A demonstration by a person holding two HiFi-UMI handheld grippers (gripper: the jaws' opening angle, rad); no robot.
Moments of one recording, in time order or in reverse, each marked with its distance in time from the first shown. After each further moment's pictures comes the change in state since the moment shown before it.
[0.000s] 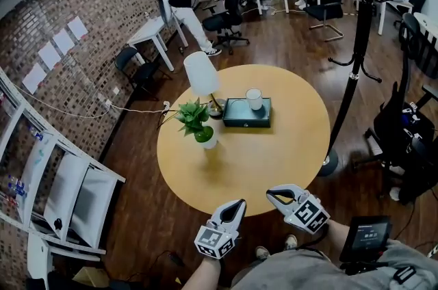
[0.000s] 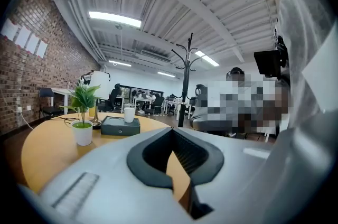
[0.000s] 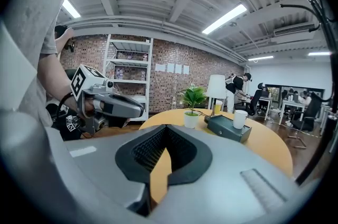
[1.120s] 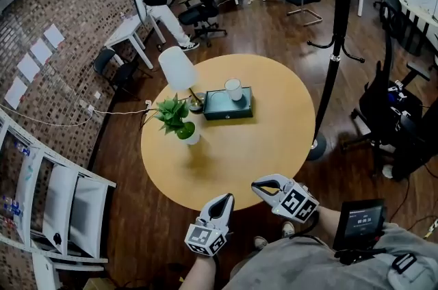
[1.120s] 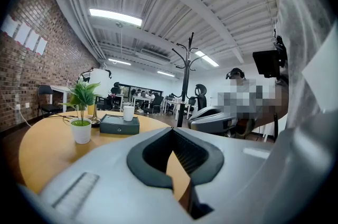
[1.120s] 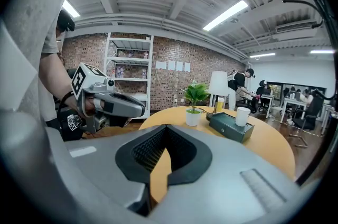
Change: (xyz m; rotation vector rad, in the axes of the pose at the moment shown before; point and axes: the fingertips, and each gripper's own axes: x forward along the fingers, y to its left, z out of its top) left arm 0.000 0.007 0.002 -0.015 -0.004 -0.003; right arm 0.013 0.001 -0.001 -0.008 0.024 0.020
